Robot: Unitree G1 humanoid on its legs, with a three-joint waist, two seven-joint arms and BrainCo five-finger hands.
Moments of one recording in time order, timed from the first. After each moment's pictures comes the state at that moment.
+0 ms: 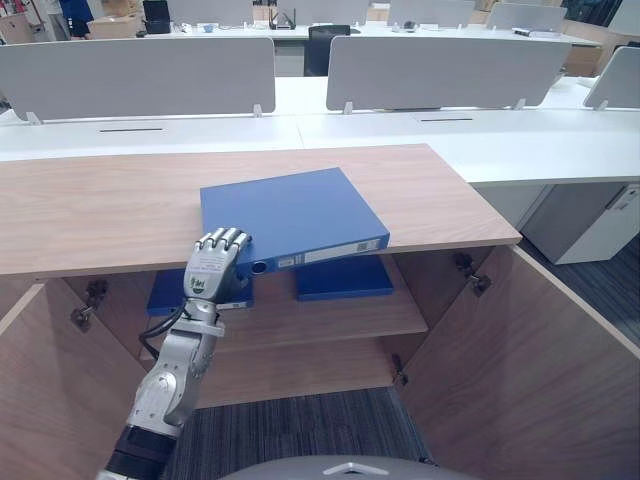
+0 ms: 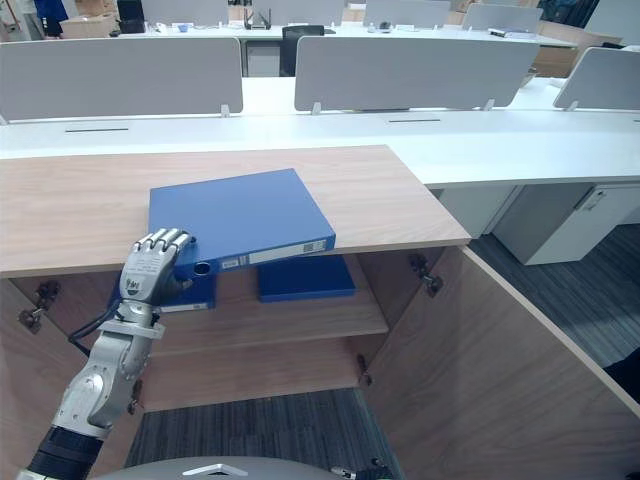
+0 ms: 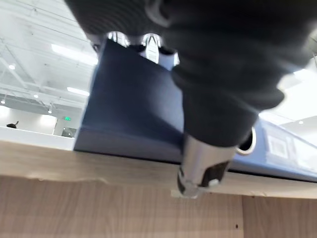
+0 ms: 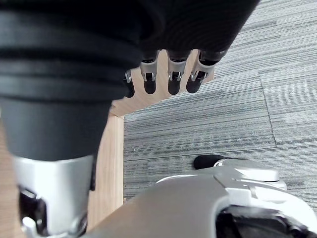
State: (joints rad) left arm 0.01 0.31 -0.15 -0.12 1.16 -0.02 0.33; right arm 0.09 -0.09 -0.14 1.15 -0.18 0.00 -0.15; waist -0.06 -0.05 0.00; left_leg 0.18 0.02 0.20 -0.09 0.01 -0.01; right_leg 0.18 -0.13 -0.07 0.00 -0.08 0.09
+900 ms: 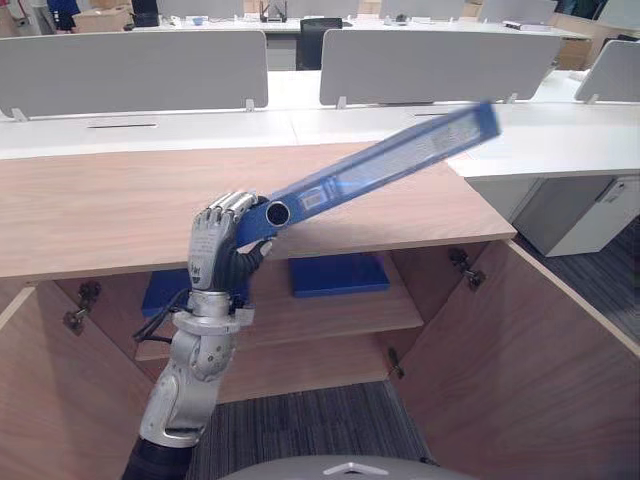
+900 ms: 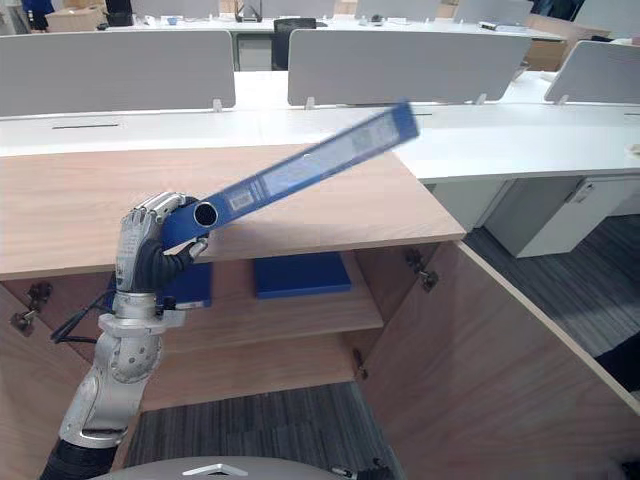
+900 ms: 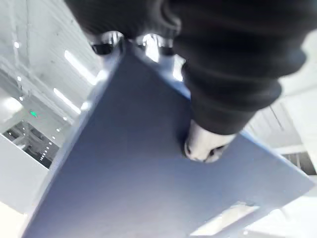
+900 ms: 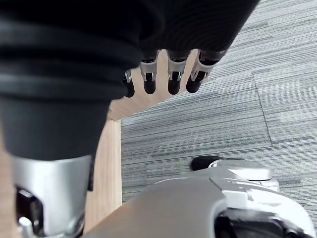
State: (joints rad) left arm 0.04 0.16 -0.20 -0.44 0.76 -0.12 0.37; right arm 0.11 -0.09 -0.12 1.14 -0.14 -0.01 -0.18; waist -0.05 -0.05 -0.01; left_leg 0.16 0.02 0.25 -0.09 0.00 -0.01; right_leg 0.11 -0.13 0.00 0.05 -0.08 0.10
